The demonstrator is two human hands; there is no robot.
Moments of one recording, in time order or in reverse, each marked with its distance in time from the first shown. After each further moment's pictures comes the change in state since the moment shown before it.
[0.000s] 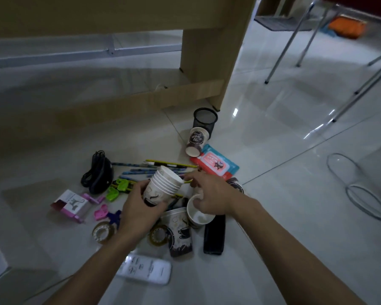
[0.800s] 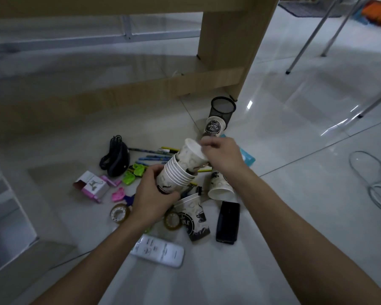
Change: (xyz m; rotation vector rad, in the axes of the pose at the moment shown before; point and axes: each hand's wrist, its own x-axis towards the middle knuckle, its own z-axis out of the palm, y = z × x) left_hand -0.003 -0.004 -0.010 0.017 -0.003 0.098; right_hand 0.043 -0.034 -0.014 0.610 0.437 0.271
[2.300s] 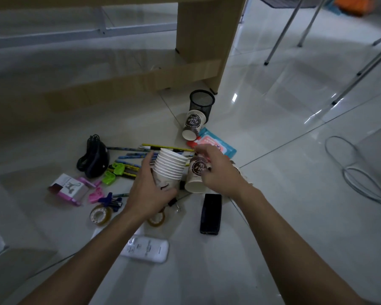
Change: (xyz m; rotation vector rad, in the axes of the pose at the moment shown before) left_hand -0.004 0.030 0.023 0.139 -0.127 0.055; right_hand -0.037 0.051 -0.036 -0.218 -0.226 -0.165
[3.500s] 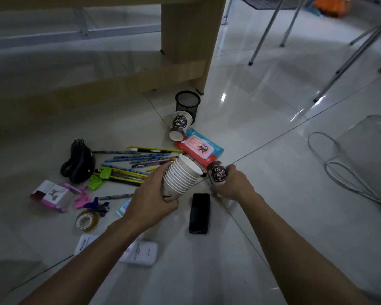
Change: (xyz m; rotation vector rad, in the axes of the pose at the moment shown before) left_hand -0.006 0.007 0.021 0.127 -0.167 0.247; right_hand -0.020 0.066 -0.022 -0.318 0.064 0.650
